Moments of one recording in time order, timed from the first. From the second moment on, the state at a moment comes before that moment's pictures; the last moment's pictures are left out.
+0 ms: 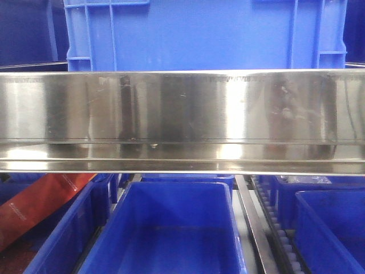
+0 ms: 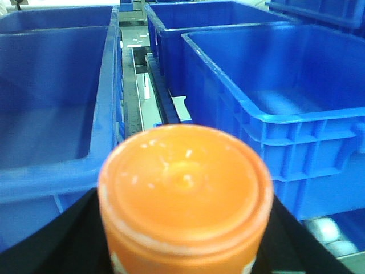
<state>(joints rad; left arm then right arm) -0.31 0.67 -1.02 0.04 0.74 0.01 0.10 0.42 -0.83 0.04 0.59 -0.06</state>
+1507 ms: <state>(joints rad) -0.66 1.85 -1.91 0.00 0.71 0.13 0.10 0.42 -0.83 0.11 0.59 -0.06</state>
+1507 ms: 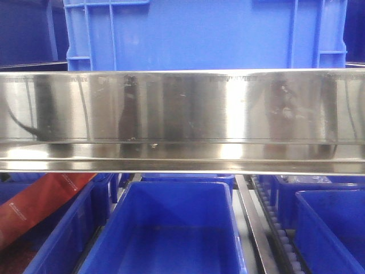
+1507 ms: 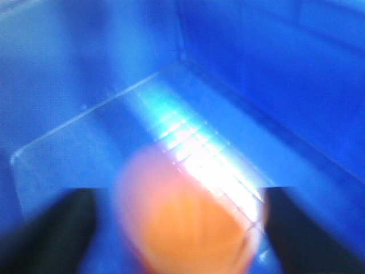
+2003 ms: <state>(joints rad) -0.66 1.60 -1.91 0.02 0.97 0.13 0.10 0.42 -0.83 0.11 0.59 -0.06</state>
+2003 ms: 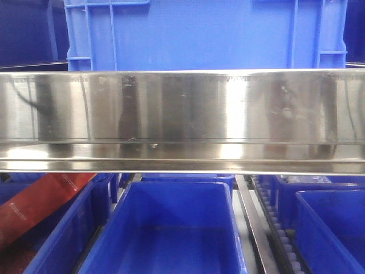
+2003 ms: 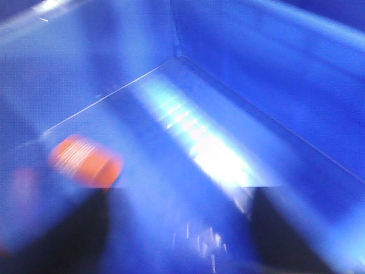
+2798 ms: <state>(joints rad) -0.53 0.70 -1.14 0.09 0.86 -0.05 0.10 0.42 -0.83 0.11 0.61 -0.06</state>
